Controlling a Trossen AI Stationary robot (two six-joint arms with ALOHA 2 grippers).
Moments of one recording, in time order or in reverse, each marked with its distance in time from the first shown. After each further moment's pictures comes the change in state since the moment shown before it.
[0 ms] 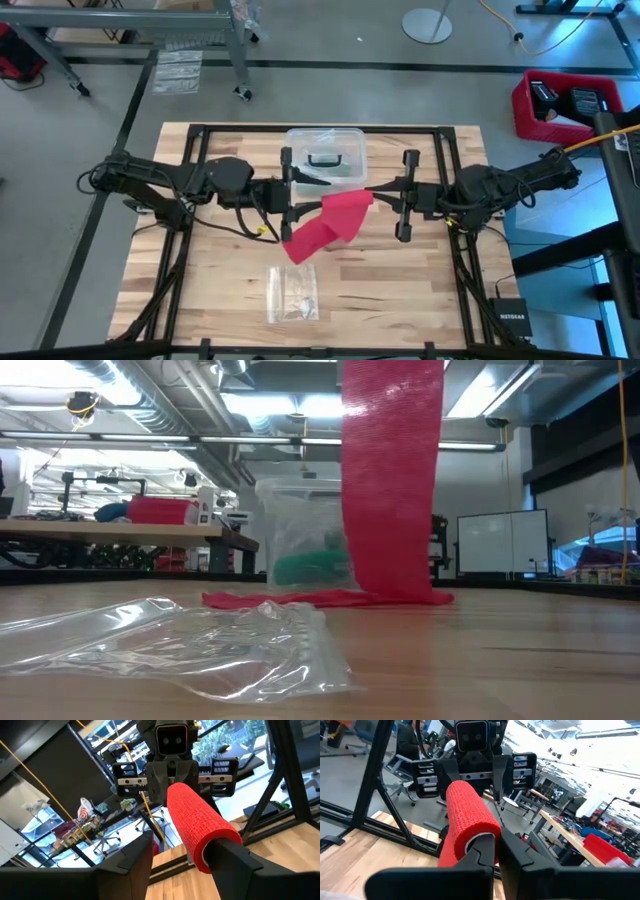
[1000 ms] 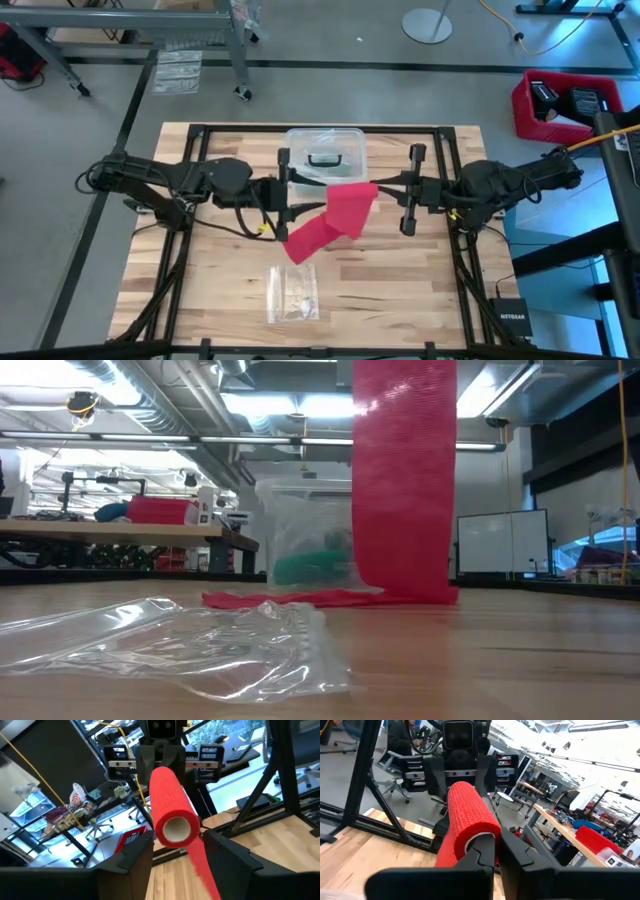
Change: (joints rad) left arm -0.011 -0.028 0.000 -0.093 -0.013 -0.075; right arm -0.001 -0.044 -0.002 -0.045 0.016 0.015
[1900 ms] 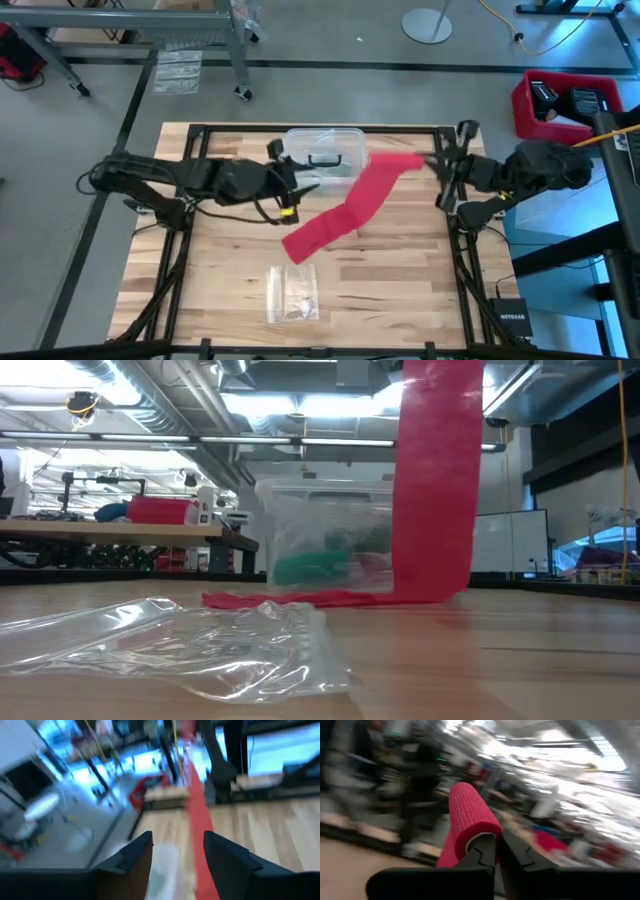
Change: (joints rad) left arm 0.035 0.012 0.000 -0.204 -0.224 -0.272; right arm 0.001 -0.241 0.001 -0.142 0.071 -0.100
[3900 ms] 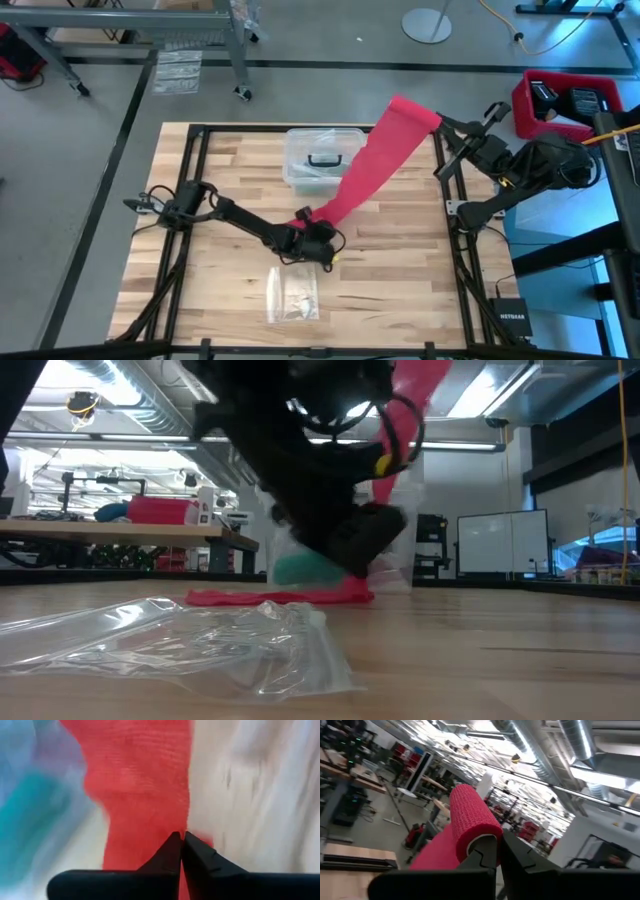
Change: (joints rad) left arm -0.080 0.681 -0.217 0.180 -0.179 -0.658; right arm 0.000 -0.006 0.000 0.287 0.396 -0.323
